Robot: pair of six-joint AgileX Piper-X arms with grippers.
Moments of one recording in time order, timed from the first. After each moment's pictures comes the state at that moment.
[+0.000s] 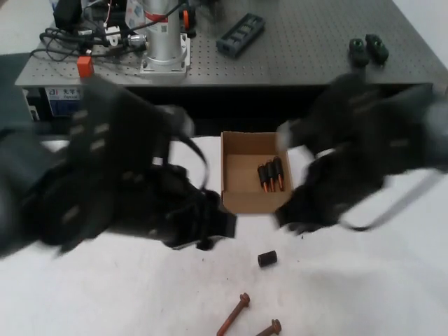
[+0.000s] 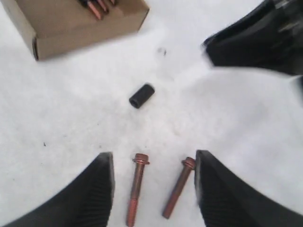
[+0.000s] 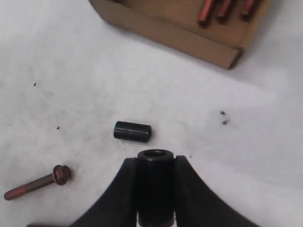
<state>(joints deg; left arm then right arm) -35.4 81.1 -53.6 27.7 17.2 -12.0 10.8 75.2 -49.3 37.7 -6.5 0.0</state>
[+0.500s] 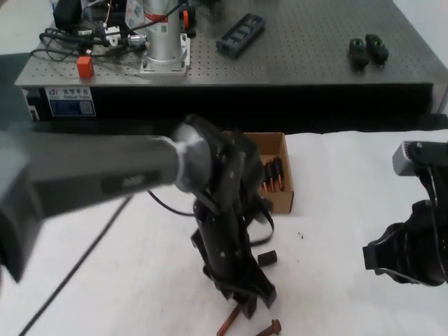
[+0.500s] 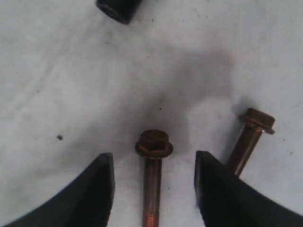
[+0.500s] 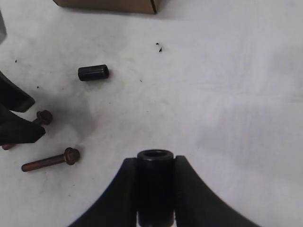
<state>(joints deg) -42.4 114.0 -78.3 53.8 14.8 2.1 5.5 54.5 -36.8 42.8 -6.9 4.0</state>
